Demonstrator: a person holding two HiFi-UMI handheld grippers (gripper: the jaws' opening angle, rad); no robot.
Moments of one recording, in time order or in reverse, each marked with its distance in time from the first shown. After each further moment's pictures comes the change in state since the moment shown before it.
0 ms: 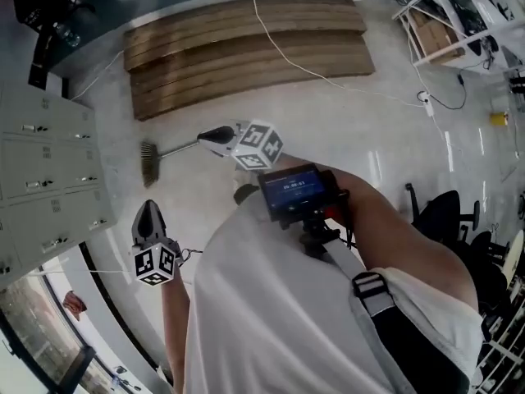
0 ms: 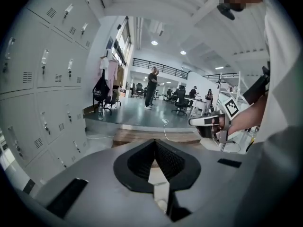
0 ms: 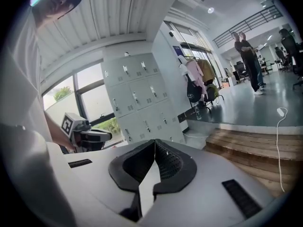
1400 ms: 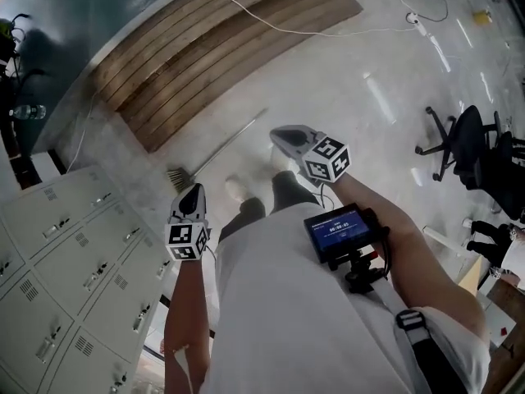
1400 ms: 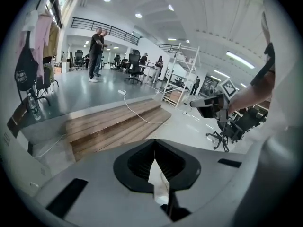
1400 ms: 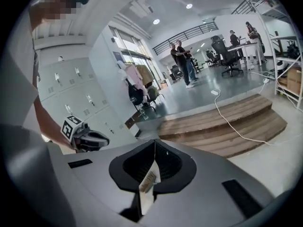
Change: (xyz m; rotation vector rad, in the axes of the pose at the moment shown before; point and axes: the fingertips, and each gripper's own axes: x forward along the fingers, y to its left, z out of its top) left arm 0.222 0.027 -0.020 0.324 0.443 -0.644; right arm -0.045 -0.124 -0.060 0.401 -0.085 -0.649
